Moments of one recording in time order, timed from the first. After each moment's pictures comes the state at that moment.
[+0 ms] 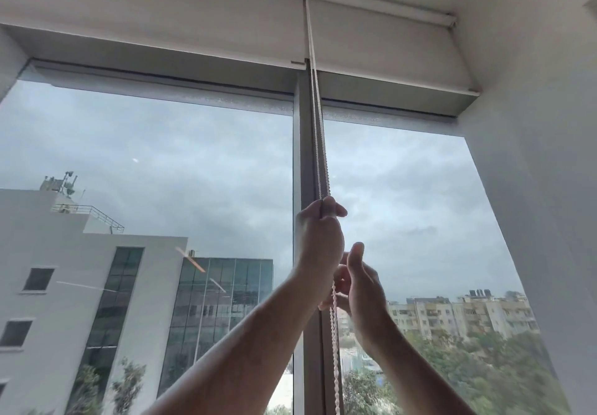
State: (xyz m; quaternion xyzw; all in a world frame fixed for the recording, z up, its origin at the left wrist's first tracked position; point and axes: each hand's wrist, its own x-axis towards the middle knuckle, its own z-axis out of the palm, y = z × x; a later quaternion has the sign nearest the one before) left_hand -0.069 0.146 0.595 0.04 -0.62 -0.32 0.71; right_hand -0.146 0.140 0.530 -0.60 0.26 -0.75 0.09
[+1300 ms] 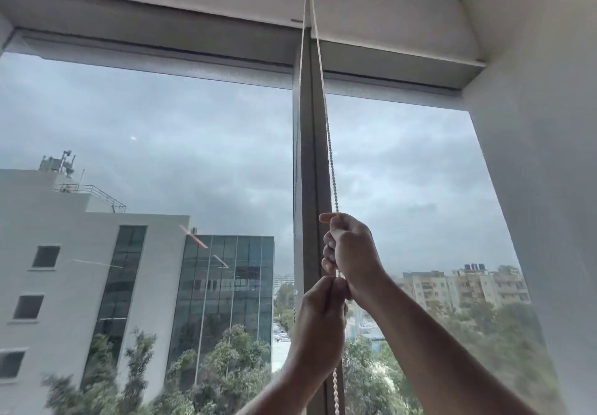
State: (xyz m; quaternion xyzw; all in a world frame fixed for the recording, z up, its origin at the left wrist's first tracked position) left_hand -0.073 0.098 0.458 0.04 -0.73 -0.29 0.61; right_hand -0.128 0.146 0.550 -0.57 0.30 -0.76 0.14
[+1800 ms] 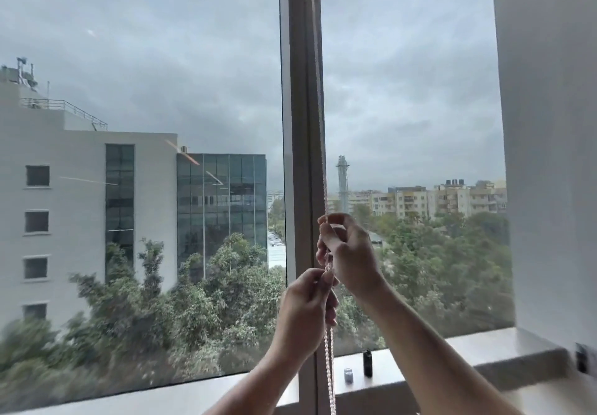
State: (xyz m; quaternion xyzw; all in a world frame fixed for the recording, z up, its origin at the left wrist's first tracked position) left_hand -0.072 0.076 0.317 0.14 -0.73 -0.39 0.54; right_hand -0.163 0.118 0.389 -0.57 0.40 -0.71 0.09
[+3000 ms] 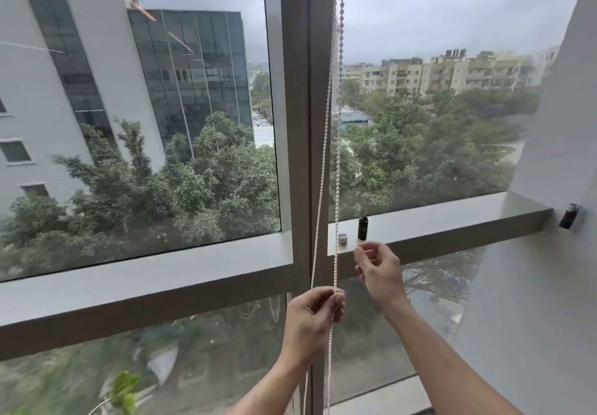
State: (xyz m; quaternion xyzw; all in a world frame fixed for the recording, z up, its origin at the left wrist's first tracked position) left_hand -0.103 0.029 0.057 0.24 -0.60 -0.61 0.45; right_hand -0.273 0.041 0.073 -0.34 0.64 -0.67 0.15
